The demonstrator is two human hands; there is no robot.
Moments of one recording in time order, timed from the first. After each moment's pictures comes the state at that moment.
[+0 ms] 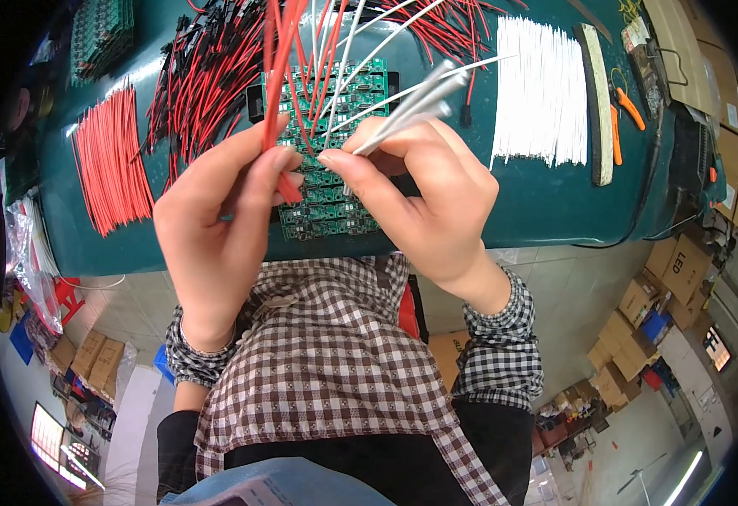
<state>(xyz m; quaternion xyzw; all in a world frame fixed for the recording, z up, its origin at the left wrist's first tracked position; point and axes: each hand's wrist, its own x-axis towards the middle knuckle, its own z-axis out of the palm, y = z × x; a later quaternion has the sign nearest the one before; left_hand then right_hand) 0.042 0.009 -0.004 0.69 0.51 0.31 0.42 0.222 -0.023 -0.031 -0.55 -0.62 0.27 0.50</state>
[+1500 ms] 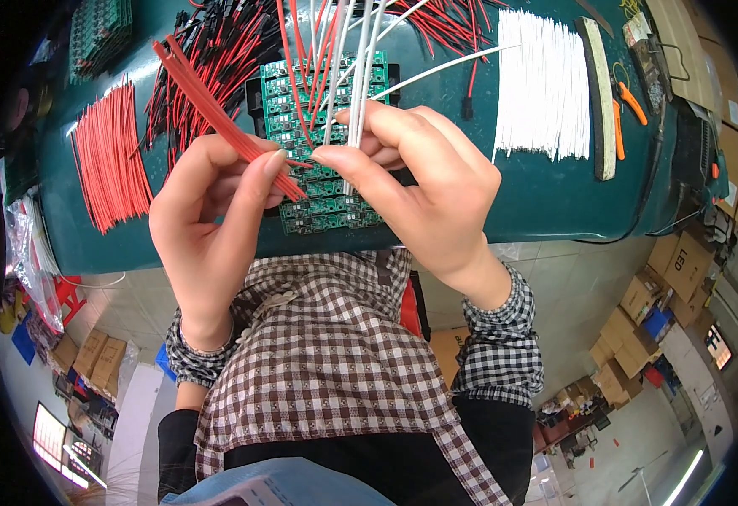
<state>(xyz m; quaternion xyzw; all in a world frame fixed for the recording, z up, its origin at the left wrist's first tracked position) 0.037 0.005 -0.007 0.58 0.51 0.37 0.51 0.216 -0.022 -0.026 -0.60 -0.59 0.26 0.47</state>
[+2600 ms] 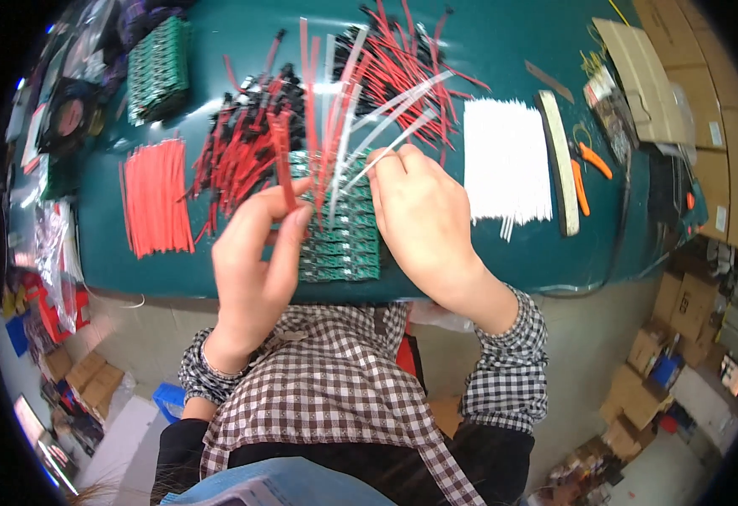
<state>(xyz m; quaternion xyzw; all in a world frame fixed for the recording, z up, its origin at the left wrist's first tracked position) 0.049 0.007 0.005 0.72 0.50 0.35 0.34 0.236 0.009 -0.009 -0.64 -0.73 0.10 0.23</state>
